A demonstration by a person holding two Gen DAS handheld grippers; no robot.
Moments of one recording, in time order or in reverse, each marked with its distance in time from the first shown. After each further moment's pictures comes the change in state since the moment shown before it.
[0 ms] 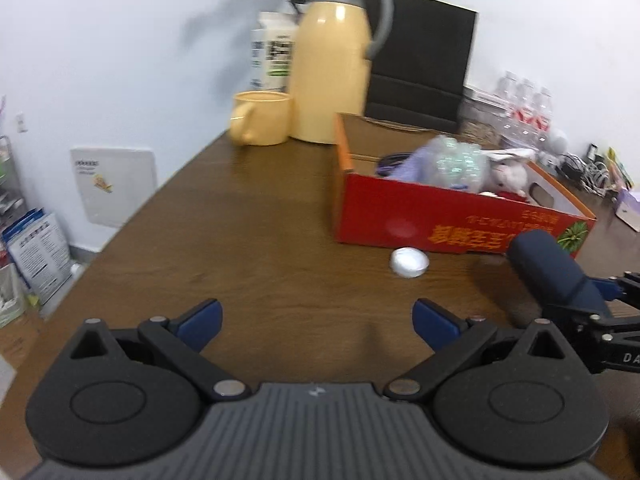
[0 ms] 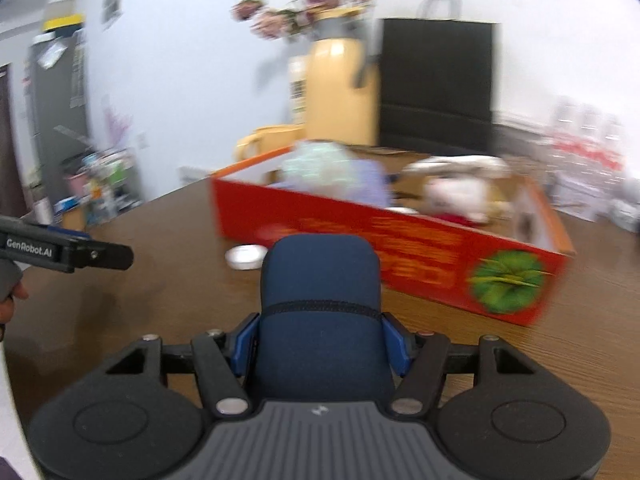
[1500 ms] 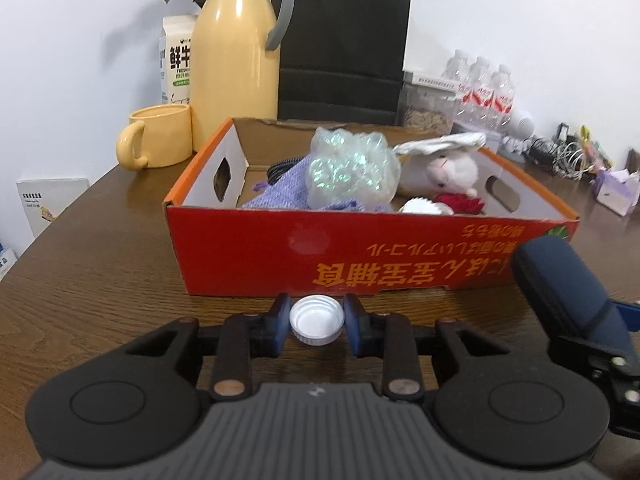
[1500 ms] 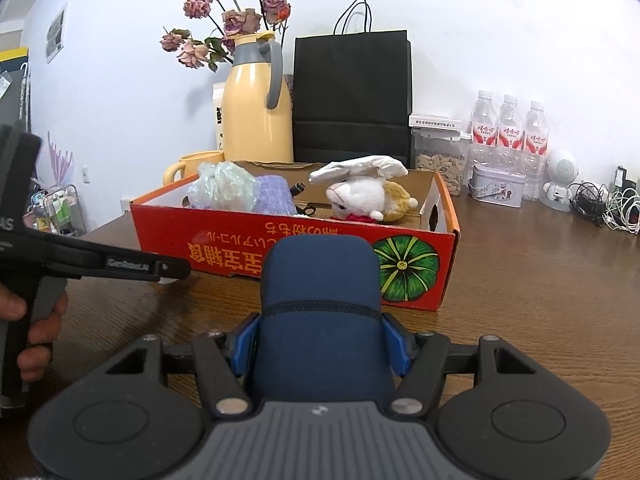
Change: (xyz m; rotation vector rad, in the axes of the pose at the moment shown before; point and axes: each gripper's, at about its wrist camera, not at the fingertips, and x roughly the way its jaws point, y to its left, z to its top) left arm 0.068 -0.086 0.021 0.081 -0.025 -0.081; right arm -0.015 -0.040 -0.021 0.099 -0.071 -0.139
